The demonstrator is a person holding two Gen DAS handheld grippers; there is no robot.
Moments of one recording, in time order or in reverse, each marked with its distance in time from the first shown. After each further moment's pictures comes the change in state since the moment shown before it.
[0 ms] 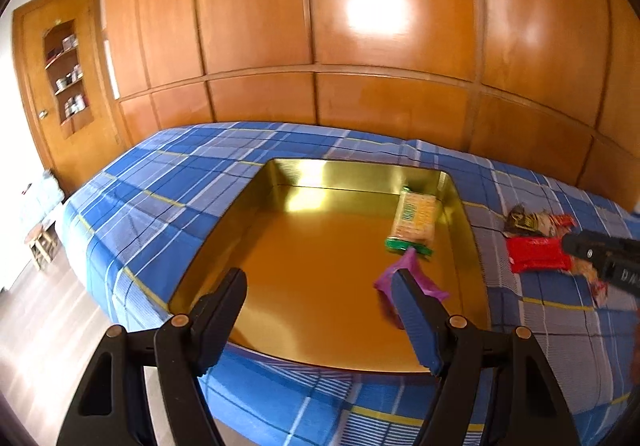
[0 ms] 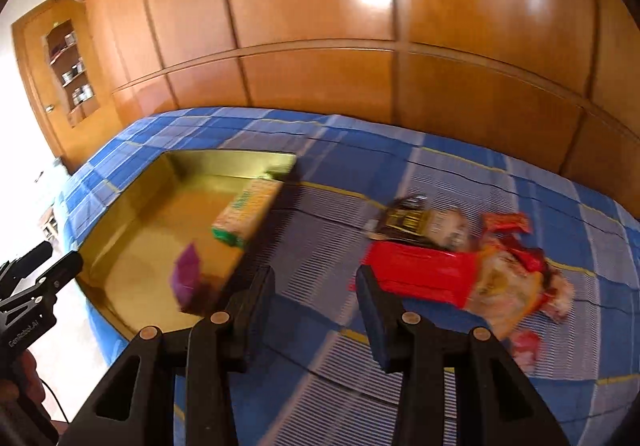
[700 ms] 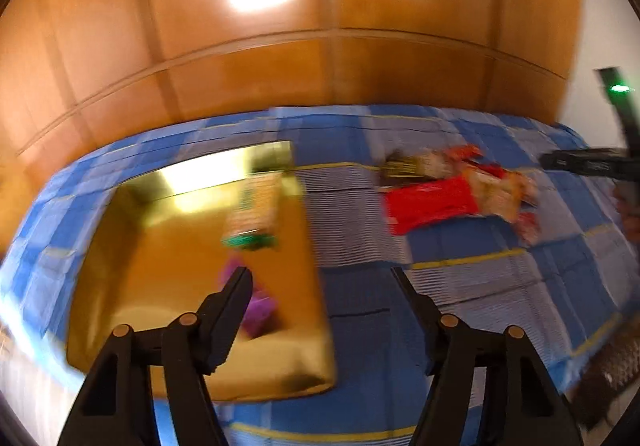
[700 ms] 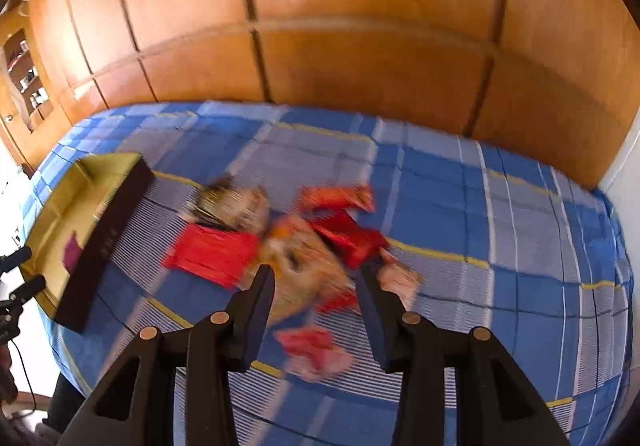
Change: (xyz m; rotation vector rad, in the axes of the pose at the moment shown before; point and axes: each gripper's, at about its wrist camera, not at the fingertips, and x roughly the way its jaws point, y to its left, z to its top) left arm 0.019 -0.122 0.011 0.297 0.134 -0.332; right arm -0.018 -0.194 0.000 0.071 0.130 -0.115
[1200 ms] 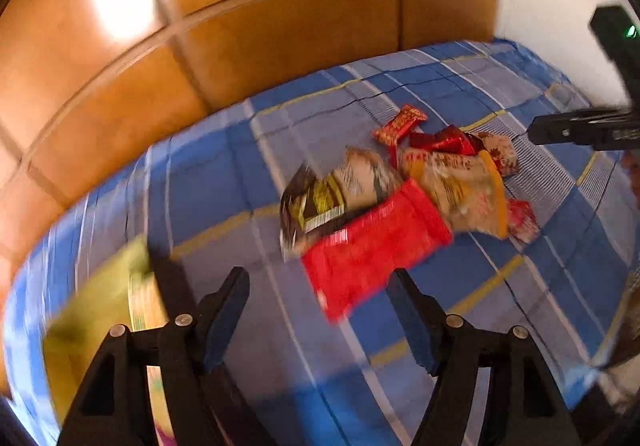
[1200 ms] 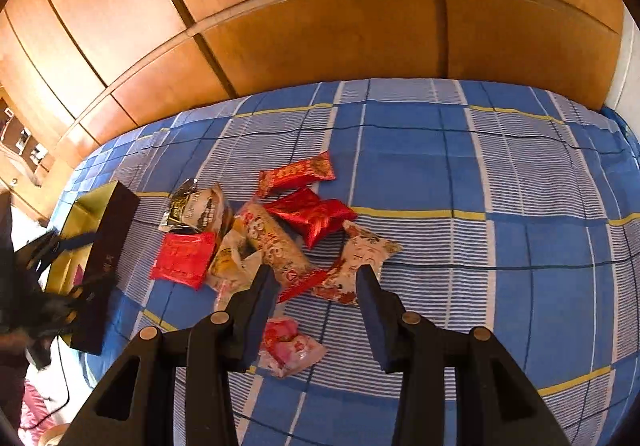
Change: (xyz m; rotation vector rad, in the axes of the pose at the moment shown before) left arm 0.115 -0.080 0.091 0.403 0.135 -0.137; right arm 0.018 -0.054 -0.010 0.206 0.049 0.111
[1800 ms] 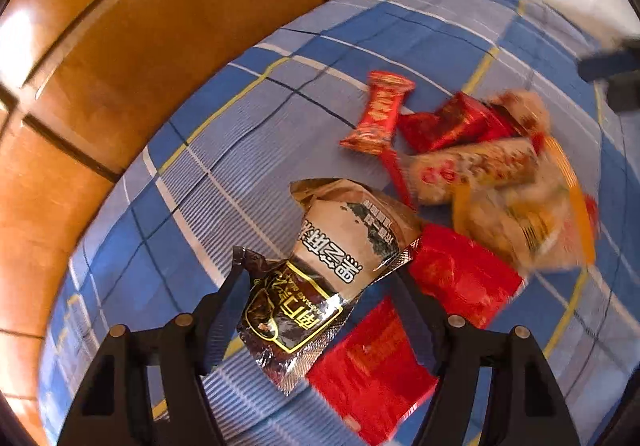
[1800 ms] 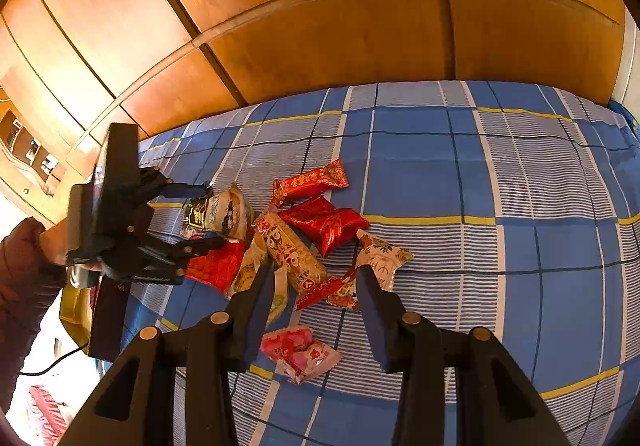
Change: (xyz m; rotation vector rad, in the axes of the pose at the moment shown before) left arm 0.106 -0.005 0.065 0.267 0.112 -0.131; right arm -0.005 -0.001 0.007 0.035 -0.012 0.049
